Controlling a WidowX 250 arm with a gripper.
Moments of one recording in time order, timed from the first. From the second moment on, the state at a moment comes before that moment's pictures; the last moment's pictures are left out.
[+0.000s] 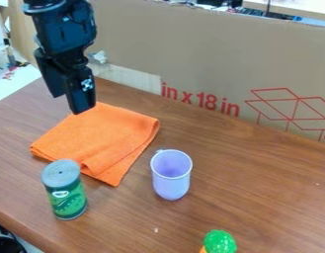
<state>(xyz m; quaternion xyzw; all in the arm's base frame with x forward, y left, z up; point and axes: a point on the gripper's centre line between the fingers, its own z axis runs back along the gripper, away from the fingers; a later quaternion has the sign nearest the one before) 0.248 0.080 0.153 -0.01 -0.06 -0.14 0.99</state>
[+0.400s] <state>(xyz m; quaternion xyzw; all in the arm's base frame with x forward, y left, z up) 0.252 0.047 0.148 -0.02 -0.05 -0.16 0.99</state>
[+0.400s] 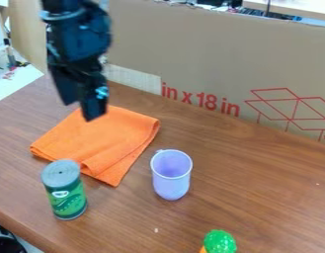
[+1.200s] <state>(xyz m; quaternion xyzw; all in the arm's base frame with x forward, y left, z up) 0.239 -0.106 0.130 -0.05 -0.02 -0.21 0.98</state>
